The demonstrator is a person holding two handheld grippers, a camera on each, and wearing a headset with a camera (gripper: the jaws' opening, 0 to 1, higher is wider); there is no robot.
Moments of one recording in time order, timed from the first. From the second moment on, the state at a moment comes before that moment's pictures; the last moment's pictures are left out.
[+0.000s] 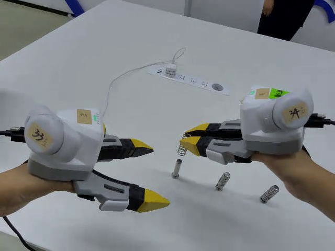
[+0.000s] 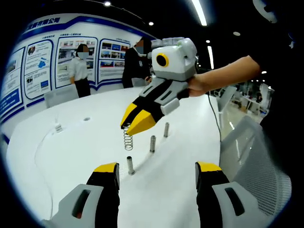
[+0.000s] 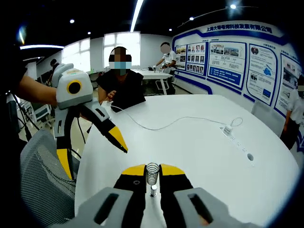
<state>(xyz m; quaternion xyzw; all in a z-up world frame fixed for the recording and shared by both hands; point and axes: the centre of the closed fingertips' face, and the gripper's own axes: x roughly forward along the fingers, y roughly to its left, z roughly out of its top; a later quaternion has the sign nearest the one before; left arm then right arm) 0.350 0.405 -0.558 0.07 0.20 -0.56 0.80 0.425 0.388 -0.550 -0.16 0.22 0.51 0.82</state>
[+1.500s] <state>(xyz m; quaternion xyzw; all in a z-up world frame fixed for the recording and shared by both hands) 0.361 0.424 -0.572 0.06 0.23 -0.52 0.82 0.429 0.386 -0.626 -0.19 0.27 0.49 0.81</state>
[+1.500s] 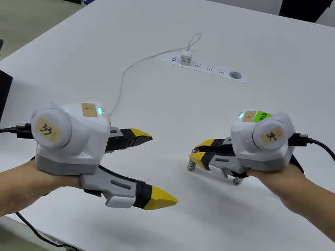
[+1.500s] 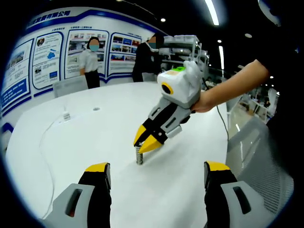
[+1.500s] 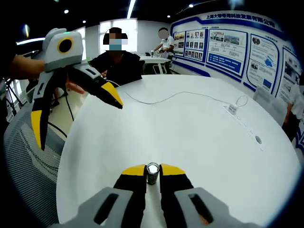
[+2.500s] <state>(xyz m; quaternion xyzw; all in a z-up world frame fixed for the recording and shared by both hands) 0.360 0.423 -0.570 0.06 0.23 -0.52 0.82 0.423 0.383 -0.637 -0.20 0.29 0.49 0.80</state>
